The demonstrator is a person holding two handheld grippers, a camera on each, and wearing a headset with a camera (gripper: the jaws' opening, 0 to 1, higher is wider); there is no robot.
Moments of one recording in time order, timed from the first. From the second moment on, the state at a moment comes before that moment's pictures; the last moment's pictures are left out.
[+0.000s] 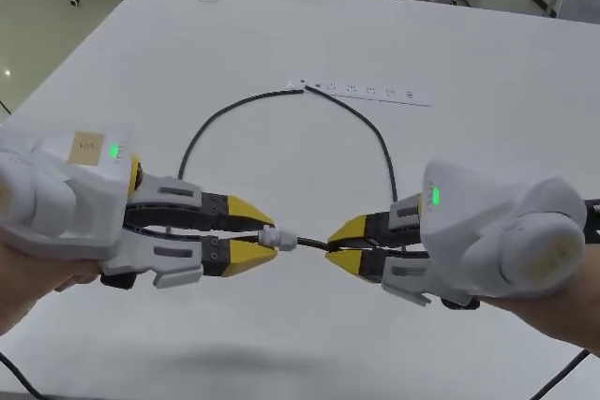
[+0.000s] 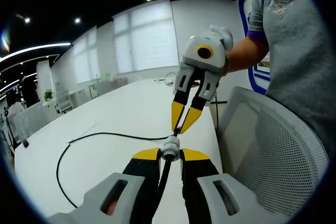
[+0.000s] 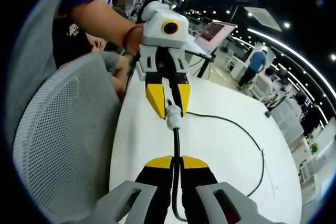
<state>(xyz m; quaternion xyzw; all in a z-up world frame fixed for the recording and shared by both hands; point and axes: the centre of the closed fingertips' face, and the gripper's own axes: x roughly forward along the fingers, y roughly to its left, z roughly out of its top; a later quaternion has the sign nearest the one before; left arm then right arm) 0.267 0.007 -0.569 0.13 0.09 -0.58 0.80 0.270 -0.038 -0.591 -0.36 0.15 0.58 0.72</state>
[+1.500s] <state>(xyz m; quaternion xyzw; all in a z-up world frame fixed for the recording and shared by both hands) 0.268 0.017 -0.577 0.13 0.10 -0.57 0.80 0.285 -0.088 -0.645 -0.34 0.23 0.55 0.72</state>
